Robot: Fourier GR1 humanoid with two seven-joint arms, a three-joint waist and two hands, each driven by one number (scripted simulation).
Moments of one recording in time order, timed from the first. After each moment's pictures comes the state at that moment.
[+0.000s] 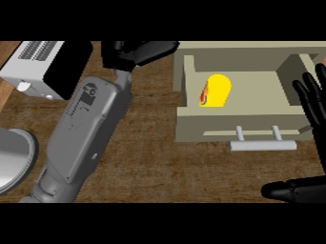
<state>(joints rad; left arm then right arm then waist) -0.94 0.01 -0.05 -1.13 0.22 0.23 -0.15 -0.09 -0.10 -0.09 -2.08 -0.17 0.15 0.18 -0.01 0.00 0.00</state>
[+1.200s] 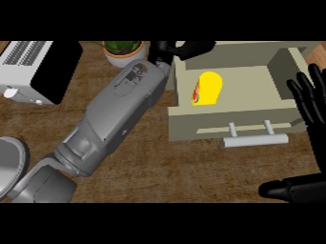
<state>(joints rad) -1.27 0.00 -0.32 -0.52 0.49 0.40 -0.34 -0.09 -0.11 -0.09 -2.04 -0.18 0.18 0.13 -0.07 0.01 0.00</state>
